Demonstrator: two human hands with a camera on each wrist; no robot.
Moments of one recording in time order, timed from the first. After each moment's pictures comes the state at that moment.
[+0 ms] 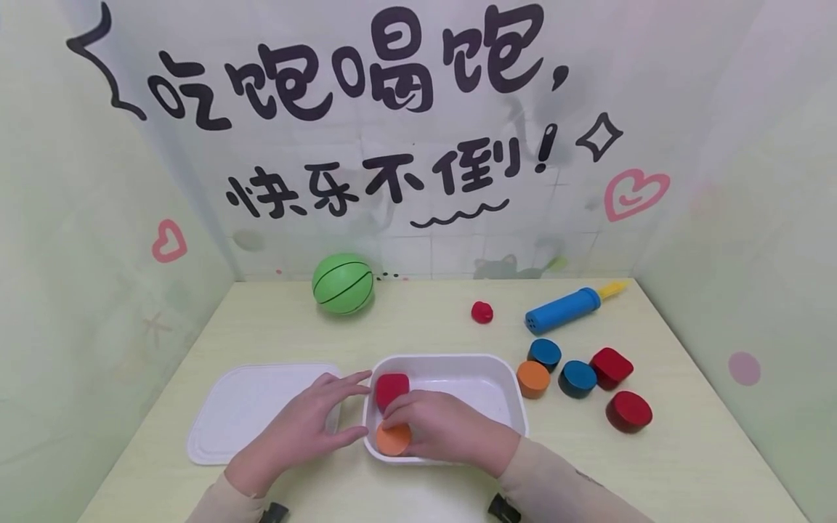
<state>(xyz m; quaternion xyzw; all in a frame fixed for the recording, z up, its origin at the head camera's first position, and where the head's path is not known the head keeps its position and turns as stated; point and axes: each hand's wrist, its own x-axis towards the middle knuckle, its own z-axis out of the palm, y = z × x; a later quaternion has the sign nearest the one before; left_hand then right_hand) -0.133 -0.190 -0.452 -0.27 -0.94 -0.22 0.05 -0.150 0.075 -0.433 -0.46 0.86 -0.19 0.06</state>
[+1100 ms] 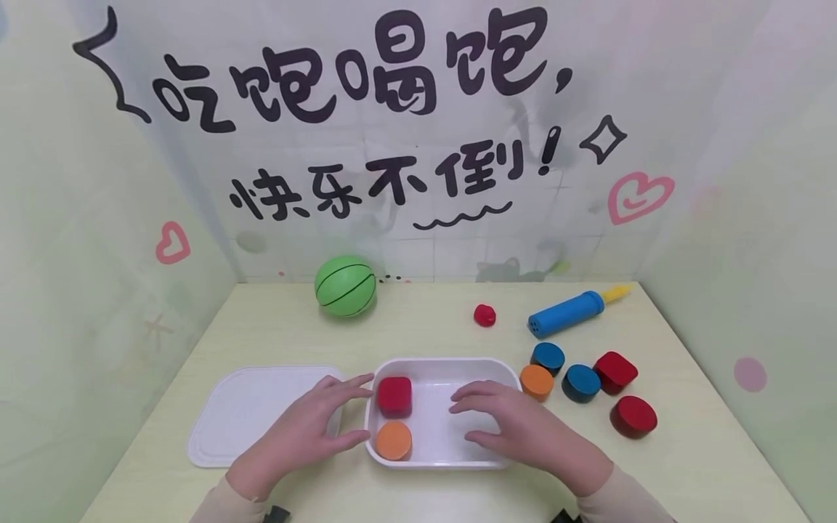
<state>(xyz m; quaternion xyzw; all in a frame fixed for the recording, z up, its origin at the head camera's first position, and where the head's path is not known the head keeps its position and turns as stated) -0.132 -0.192 -0.455 -0.27 -0.94 -0.22 0.05 -0.140 0.169 -0.422 -0.32 0.90 -0.26 0.09</state>
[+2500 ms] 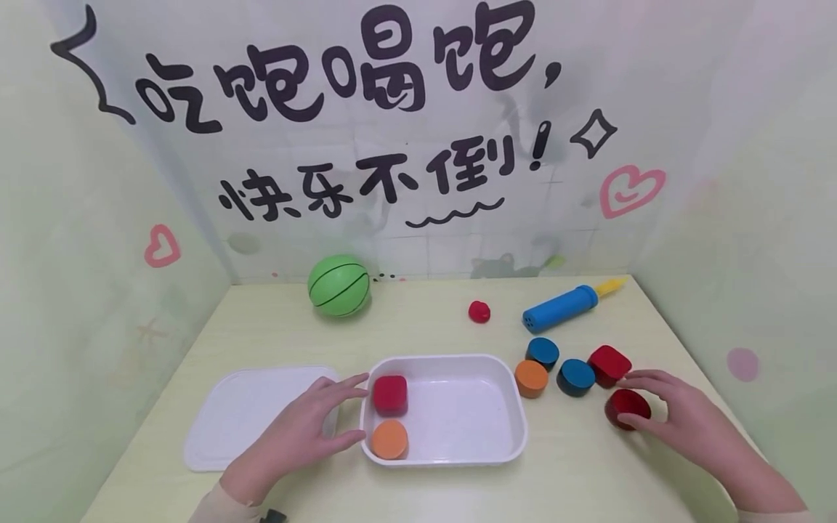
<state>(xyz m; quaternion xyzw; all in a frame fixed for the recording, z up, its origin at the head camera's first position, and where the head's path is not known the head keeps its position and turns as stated) -0.134 -0.189 -0.457 -0.27 -0.94 -0.22 0.05 -0.126 0.381 -0.454 -0.12 0.97 -0.20 -0.11</state>
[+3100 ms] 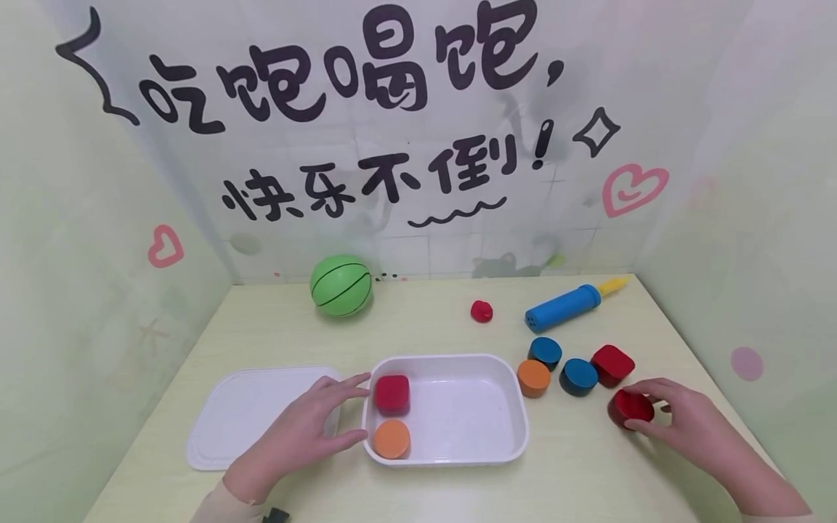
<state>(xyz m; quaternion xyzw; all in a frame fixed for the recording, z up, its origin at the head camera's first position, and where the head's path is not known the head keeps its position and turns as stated) -0.133 -0.190 -0.456 -0.27 -0.93 -0.22 0.05 -0.126 0.385 -0.461 -0.10 0.97 -0.22 -0.06</state>
